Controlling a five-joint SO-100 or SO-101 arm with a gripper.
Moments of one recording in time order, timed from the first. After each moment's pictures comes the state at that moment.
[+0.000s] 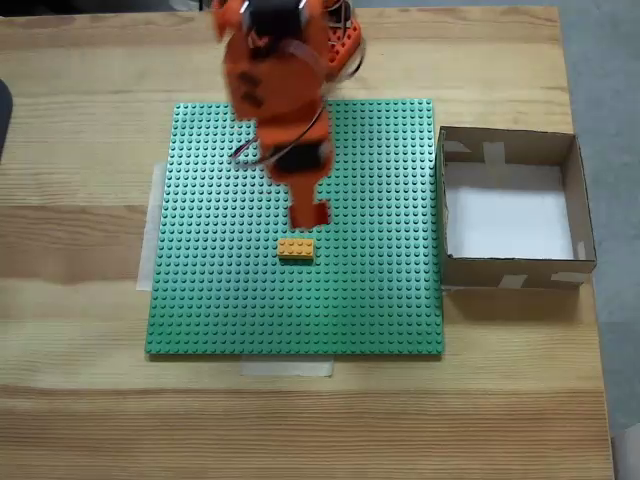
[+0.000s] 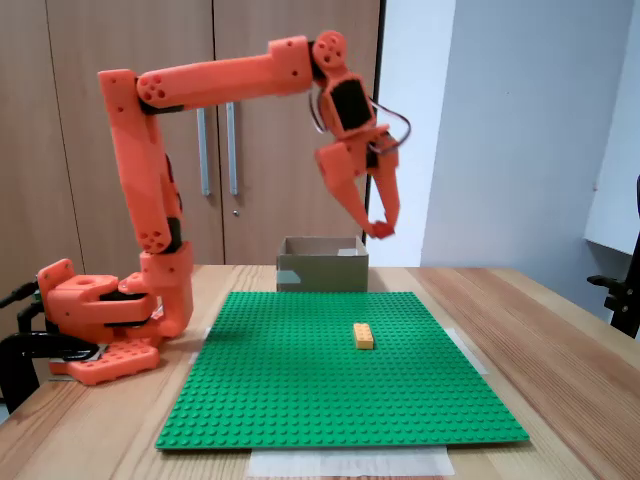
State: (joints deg) arm -9.2 99.8 83.6 78.8 -5.2
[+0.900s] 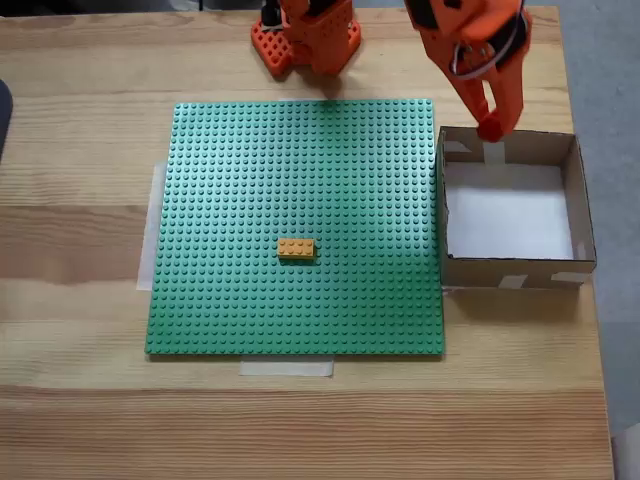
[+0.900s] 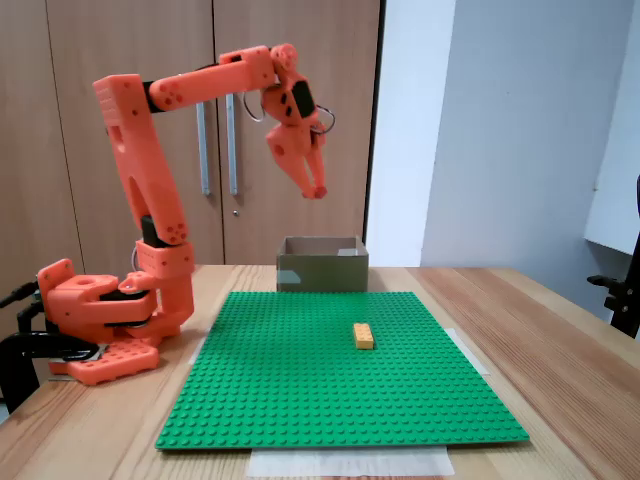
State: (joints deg) arm -43.8 99.8 79.5 80.2 -7.2
